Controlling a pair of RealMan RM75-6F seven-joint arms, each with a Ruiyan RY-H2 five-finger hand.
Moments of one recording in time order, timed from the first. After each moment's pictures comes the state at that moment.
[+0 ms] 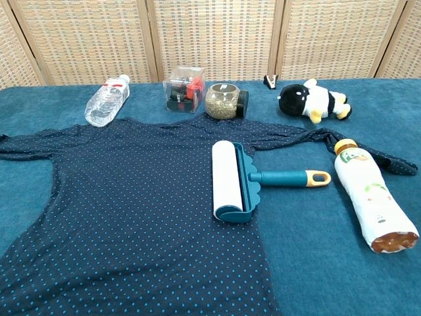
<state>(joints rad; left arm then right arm) 0.04 -1.00 0.00 -1.72 1.64 1.68 -0.06 0.11 -1.14 0.06 -1.89 -1.55 1.48 -0.34</state>
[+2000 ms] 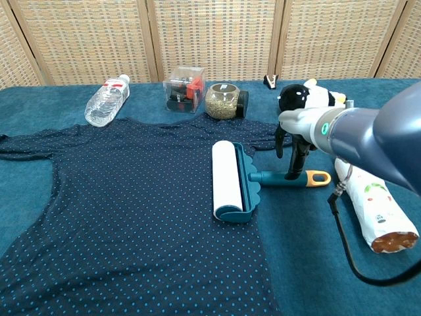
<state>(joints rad) -0.07 -0.99 -0.07 -1.72 1.44 1.47 -0.06 1.11 -1.71 0.25 -1.57 -0.12 1.29 -0.95</state>
